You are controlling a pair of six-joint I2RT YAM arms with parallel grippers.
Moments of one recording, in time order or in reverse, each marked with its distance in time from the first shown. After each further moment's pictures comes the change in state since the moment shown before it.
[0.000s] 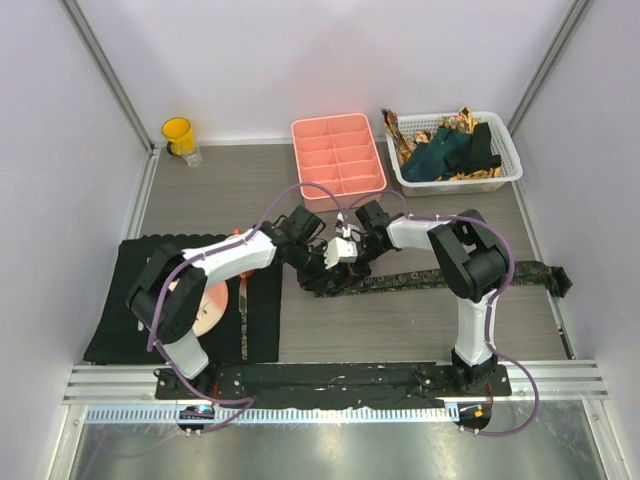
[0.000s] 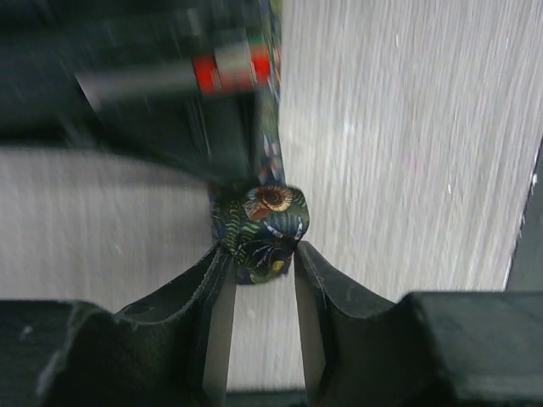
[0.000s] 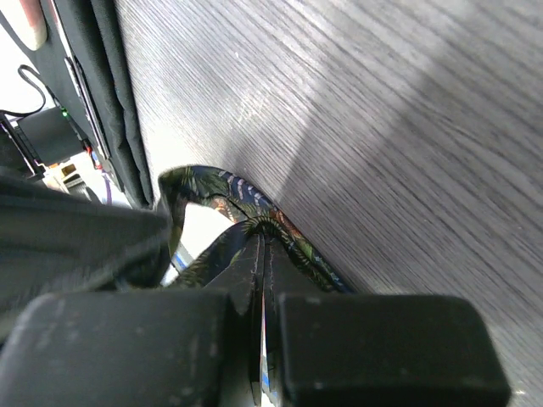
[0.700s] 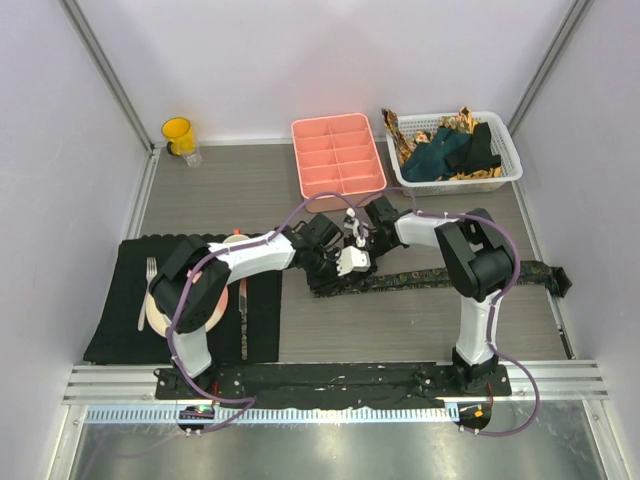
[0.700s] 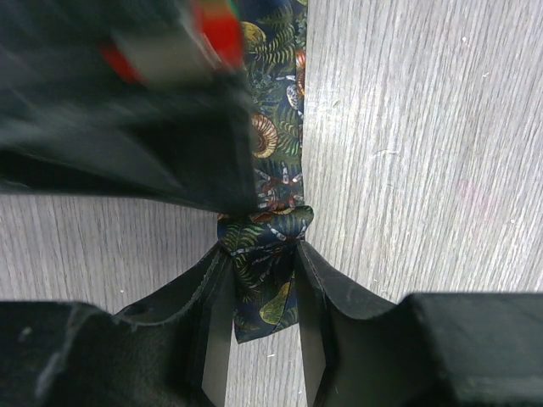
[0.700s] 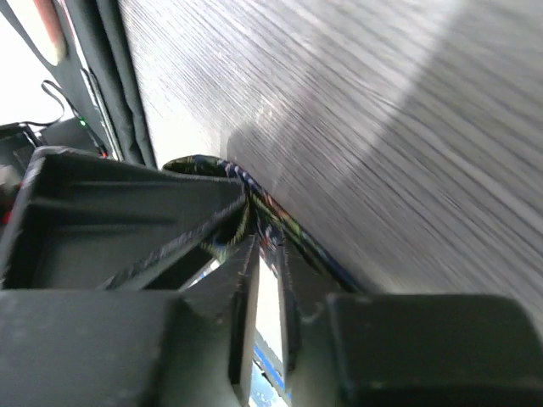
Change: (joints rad) left arm -0.084 0.133 0.075 0.031 -0.142 -0.007; right arm -0.061 -0.011 0.000 -0.023 -0.031 0.005
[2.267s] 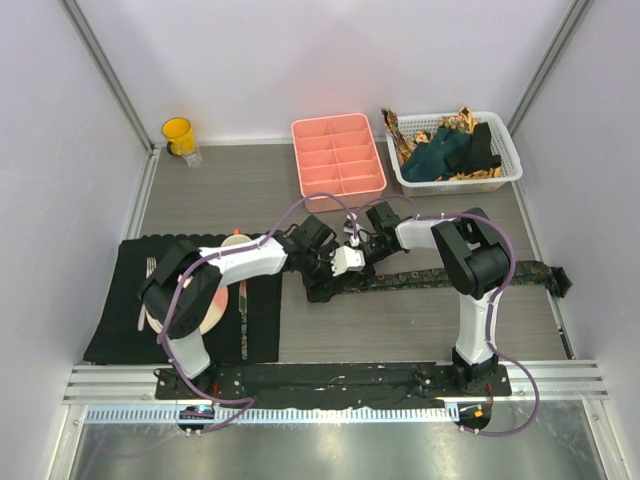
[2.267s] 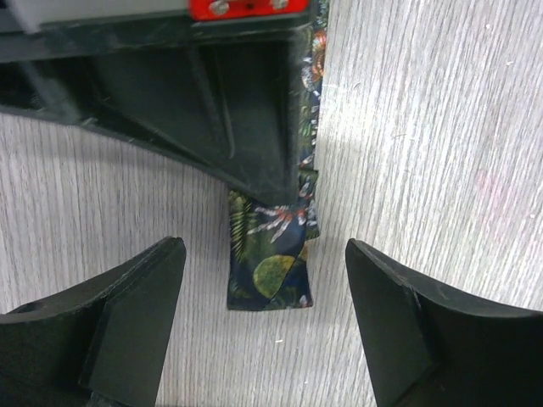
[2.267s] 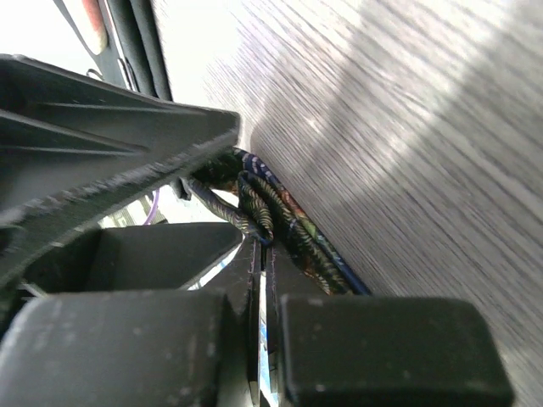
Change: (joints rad) left arm 0.014 -0.065 -0.084 0.080 -0.025 -0.013; right arm -0.006 0.018 -0.063 0.111 -0.116 0.058
